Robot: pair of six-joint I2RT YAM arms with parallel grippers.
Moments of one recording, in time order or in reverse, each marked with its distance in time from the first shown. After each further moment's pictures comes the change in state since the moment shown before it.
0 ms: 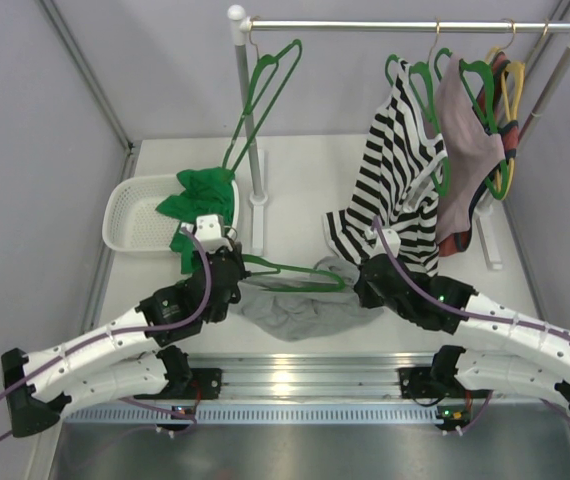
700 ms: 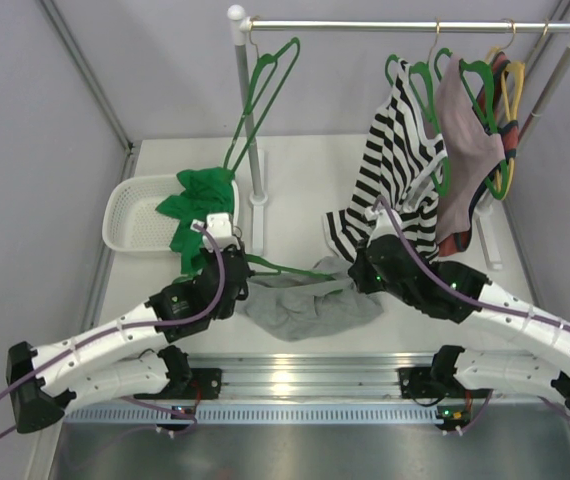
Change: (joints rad) left arm 0.012 0.058 0.000 0.025 0.004 0.037; right arm 0.000 0.020 0.184 -0.074 -0.024 -0.033
